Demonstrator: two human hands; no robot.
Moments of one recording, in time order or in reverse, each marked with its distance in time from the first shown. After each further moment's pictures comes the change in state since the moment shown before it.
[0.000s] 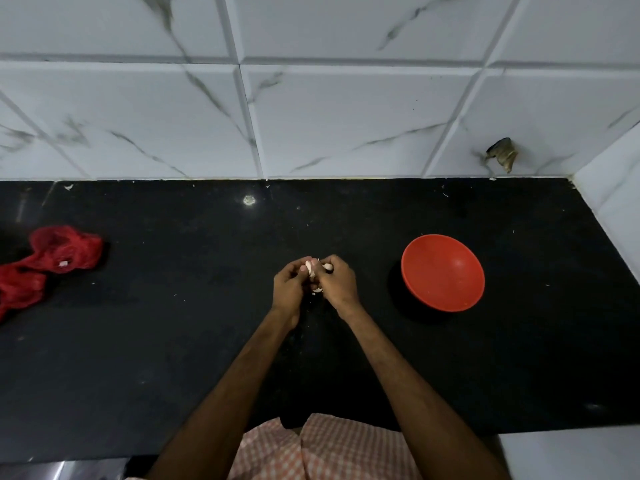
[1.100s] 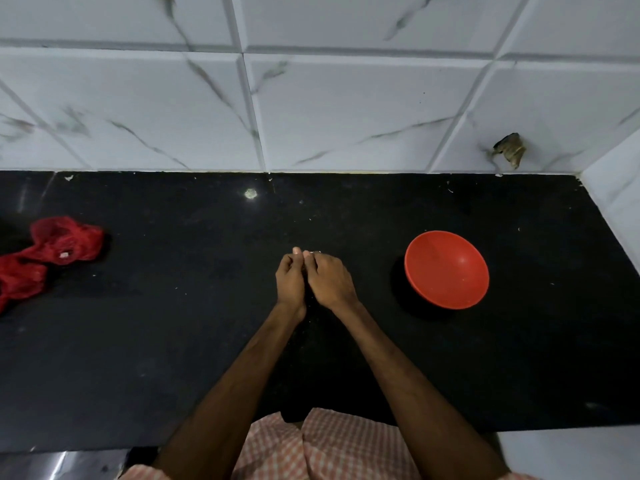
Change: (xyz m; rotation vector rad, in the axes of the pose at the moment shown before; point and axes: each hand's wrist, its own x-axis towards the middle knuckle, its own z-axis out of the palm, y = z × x) left_hand 0.006 -0.002 0.006 -0.175 0.077 -0.013; right_hand -0.005 -0.012 0.010 -0.421 -0.091 -0.242
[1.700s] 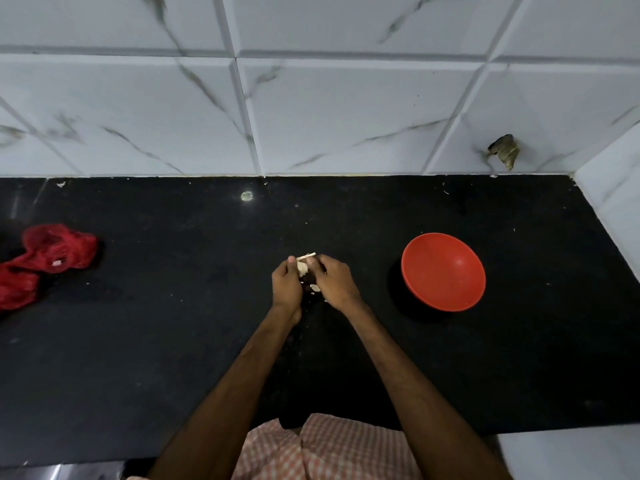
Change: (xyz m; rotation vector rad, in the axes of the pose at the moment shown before) left_hand 0.002 0.003 0.000 0.201 0.015 0.039; right_hand 0.009 0.020 -0.006 0.267 -0.032 0.085
